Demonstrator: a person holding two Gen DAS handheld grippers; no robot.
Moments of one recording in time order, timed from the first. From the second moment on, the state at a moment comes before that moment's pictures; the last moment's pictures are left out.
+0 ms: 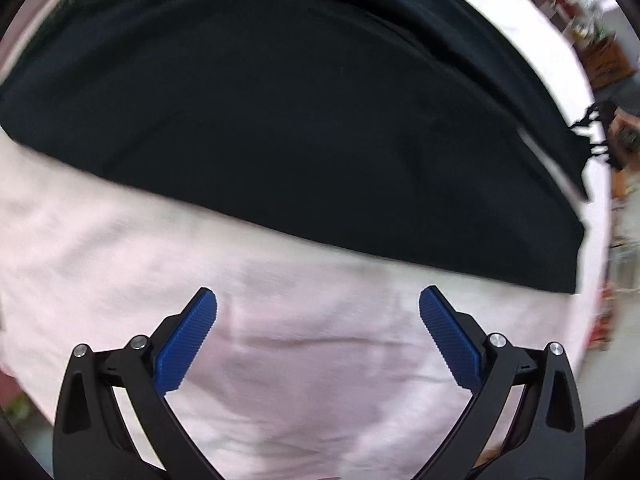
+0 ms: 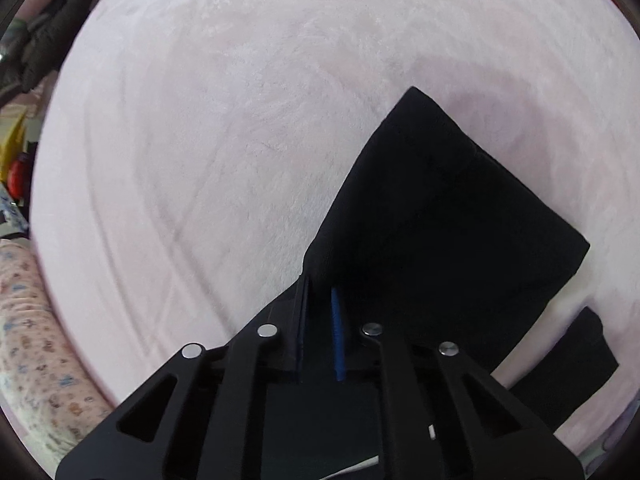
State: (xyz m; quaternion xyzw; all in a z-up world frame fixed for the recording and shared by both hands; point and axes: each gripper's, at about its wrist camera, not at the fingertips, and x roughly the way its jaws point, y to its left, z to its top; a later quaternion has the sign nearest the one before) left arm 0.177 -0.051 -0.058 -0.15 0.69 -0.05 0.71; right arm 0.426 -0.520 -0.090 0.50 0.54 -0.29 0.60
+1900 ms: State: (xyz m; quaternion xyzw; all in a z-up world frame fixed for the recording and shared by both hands) left arm 0.148 -0.048 -0.026 -0.16 0.69 -0.08 0.71; right arm 0.213 -0.457 -0.151 0.80 0.34 -0.11 0.49
